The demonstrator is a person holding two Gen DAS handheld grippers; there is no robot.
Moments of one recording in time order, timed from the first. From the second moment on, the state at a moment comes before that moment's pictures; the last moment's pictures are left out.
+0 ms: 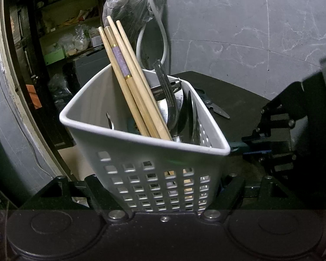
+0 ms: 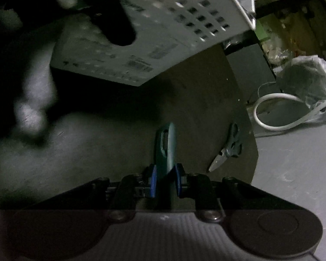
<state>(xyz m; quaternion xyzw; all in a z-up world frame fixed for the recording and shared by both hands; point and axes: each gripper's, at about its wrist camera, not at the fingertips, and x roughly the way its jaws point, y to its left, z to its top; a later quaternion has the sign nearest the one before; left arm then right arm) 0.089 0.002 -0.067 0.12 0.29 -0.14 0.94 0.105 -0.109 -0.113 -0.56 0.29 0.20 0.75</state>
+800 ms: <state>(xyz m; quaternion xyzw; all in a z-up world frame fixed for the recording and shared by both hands) 0.085 0.006 -0.070 0.11 0.29 -0.14 0.94 0.137 -0.131 -0.070 -0.36 0.41 0.22 0.81</state>
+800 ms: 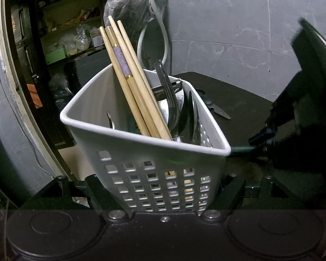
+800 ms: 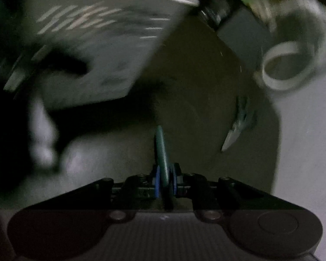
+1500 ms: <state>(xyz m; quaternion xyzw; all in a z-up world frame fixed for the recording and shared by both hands) 0.085 0.008 -0.070 0.11 0.29 -0.14 0.94 0.167 -0.141 -0.073 -0.32 0.48 0.28 0.76</state>
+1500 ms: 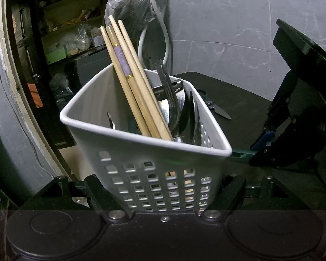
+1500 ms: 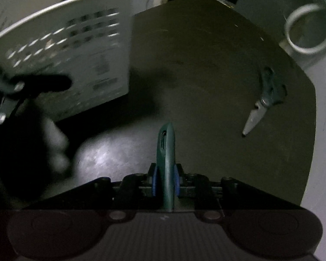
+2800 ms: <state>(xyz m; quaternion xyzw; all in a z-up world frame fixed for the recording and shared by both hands) 0.084 0.008 -0.071 0.11 0.29 -0.13 0.94 0.168 -0.141 -0.070 -0.32 0.48 0.33 0.75</state>
